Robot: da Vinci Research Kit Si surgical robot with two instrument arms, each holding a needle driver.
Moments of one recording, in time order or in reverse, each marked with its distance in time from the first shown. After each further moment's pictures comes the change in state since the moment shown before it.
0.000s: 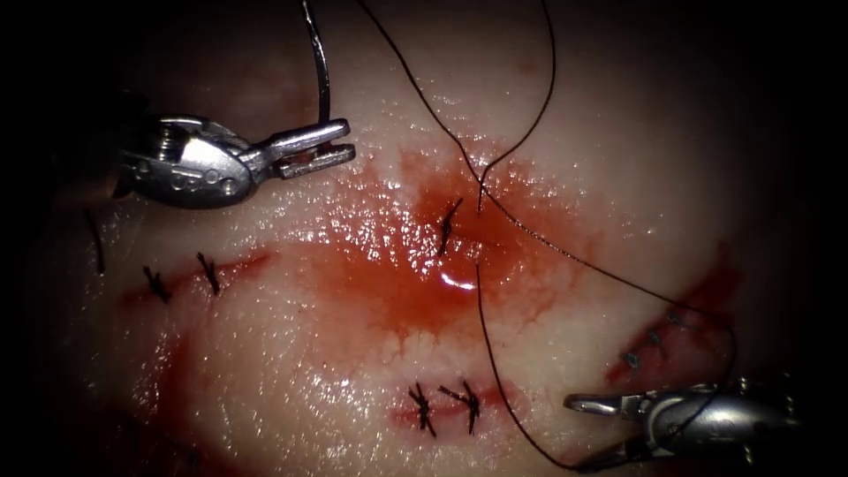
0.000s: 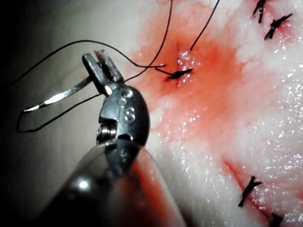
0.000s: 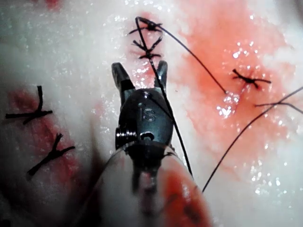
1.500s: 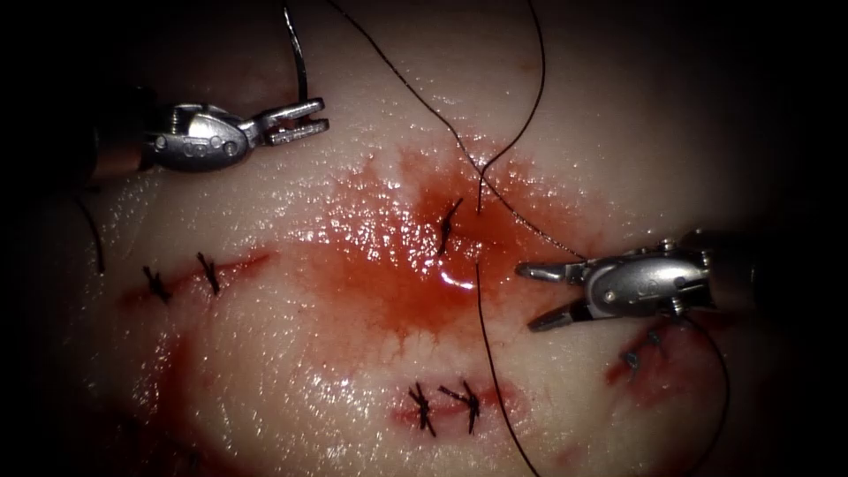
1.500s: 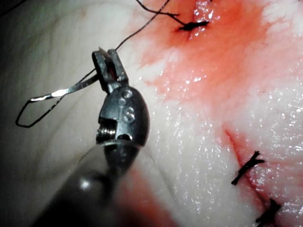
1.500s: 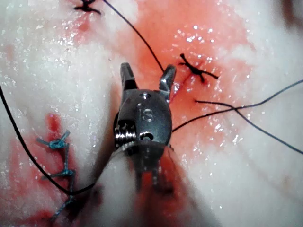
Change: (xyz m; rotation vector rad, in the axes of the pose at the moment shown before) right arm -0.007 0.010 0.011 0.029 0.107 -0.240; left arm -0.015 0.004 0.000 -0.075 -0.141 -0.134
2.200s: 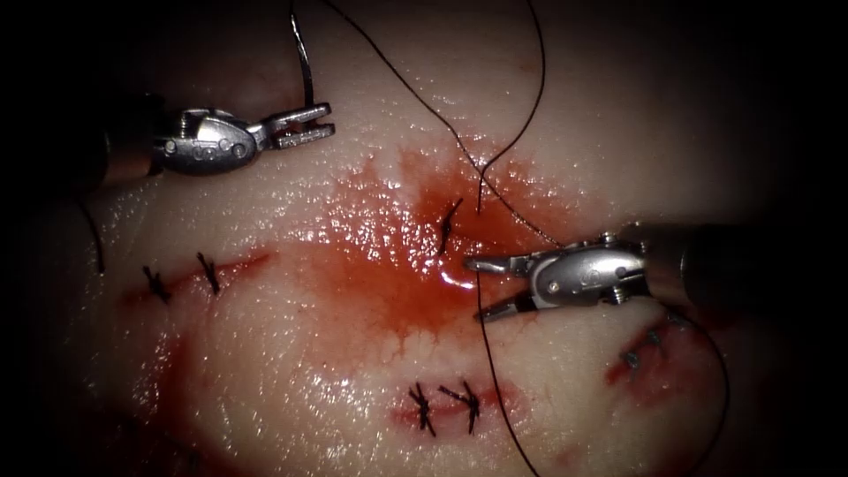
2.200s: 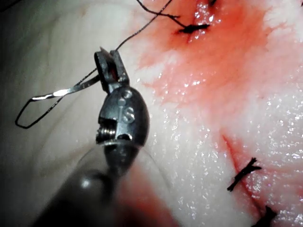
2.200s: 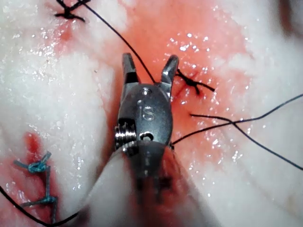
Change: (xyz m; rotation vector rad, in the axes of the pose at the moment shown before) right arm -0.003 0.000 0.005 -0.017 0.000 0.036; left arm 0.001 0.000 0.000 -0.002 -0.011 -0.011
